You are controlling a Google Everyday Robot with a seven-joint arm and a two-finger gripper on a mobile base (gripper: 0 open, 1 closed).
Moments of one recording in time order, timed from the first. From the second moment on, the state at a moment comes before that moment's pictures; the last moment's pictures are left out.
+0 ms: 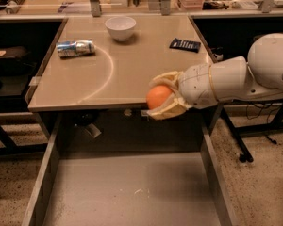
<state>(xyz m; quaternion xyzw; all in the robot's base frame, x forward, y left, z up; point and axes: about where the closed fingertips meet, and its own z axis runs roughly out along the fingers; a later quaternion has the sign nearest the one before) 0.510 -0.046 0.866 -0.64 0.59 0.21 0.45</state>
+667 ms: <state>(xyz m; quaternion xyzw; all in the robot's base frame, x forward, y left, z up) 0.590 -0.050 0.963 -0.62 0.51 0.16 0.58</state>
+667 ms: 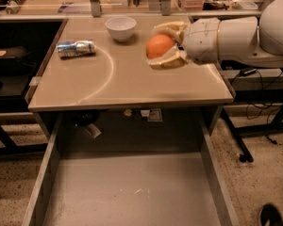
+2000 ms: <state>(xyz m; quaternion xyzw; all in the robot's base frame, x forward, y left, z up) 0.703 -0.068 0.927 -0.52 0.59 0.07 0.61</state>
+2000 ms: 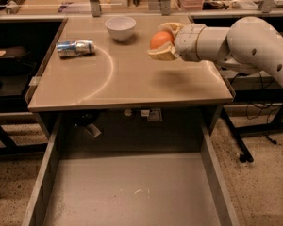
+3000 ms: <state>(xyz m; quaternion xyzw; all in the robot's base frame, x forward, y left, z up) 0.718 -0.066 0.846 -0.53 0.65 0.11 0.53</state>
